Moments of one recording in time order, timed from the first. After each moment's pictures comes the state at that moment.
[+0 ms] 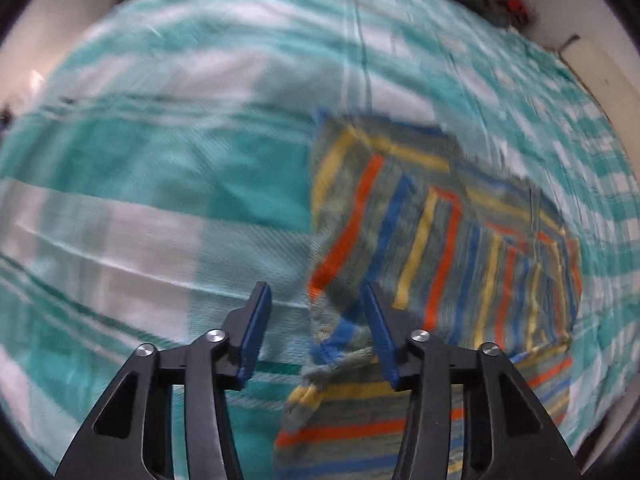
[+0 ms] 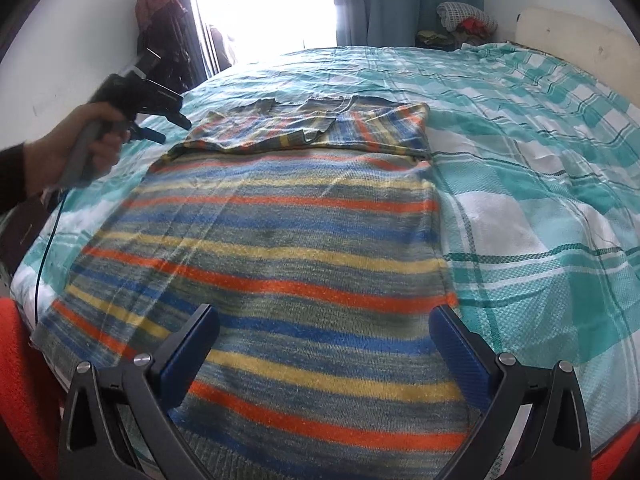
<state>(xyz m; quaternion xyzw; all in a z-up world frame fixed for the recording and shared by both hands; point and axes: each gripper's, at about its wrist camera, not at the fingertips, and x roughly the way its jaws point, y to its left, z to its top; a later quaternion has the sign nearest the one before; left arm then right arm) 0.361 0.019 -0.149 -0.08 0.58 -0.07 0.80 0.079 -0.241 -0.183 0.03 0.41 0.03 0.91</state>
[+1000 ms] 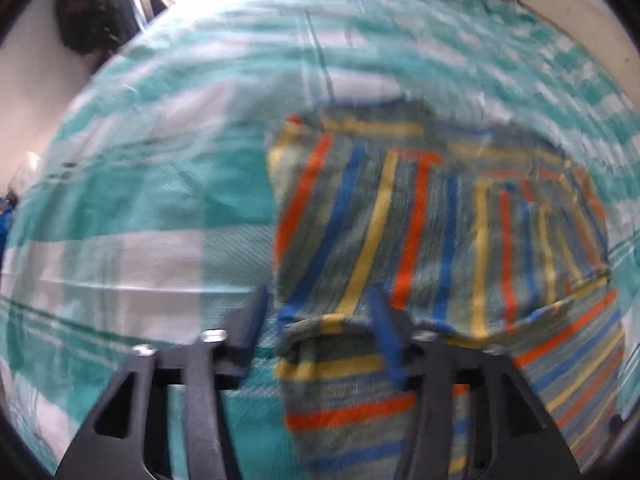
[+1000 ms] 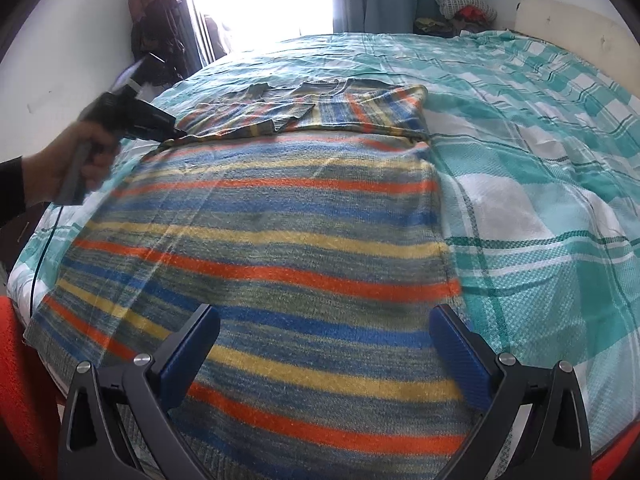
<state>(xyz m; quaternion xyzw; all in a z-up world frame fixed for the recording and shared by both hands) 0.296 -0.004 -0.116 0.04 0.51 -0.08 0.86 0.087 -0.248 -0.190 0.04 0.43 0.02 0.90</state>
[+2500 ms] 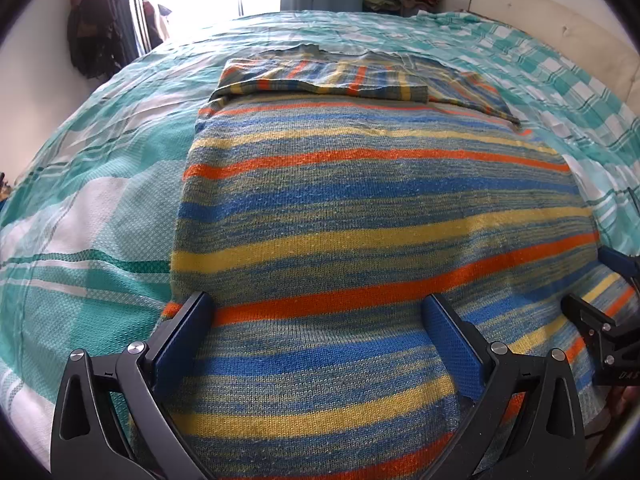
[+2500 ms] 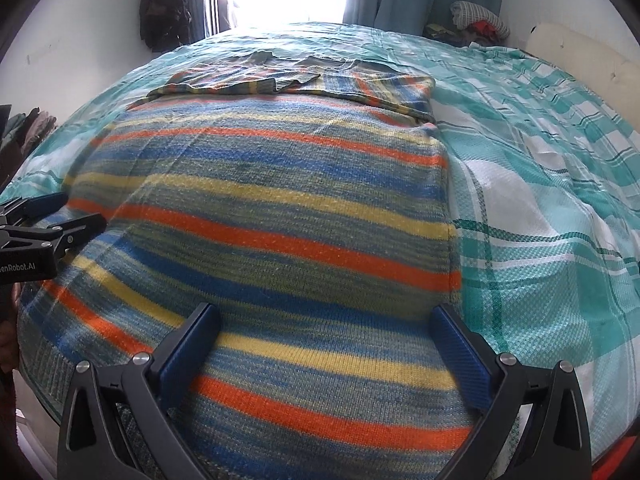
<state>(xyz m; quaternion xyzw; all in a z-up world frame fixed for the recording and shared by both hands) 0.078 -0.034 -0.168 0.05 0.45 -0.11 0.89 0.087 -0.234 -0.225 -0.04 0.44 0.01 0.89</state>
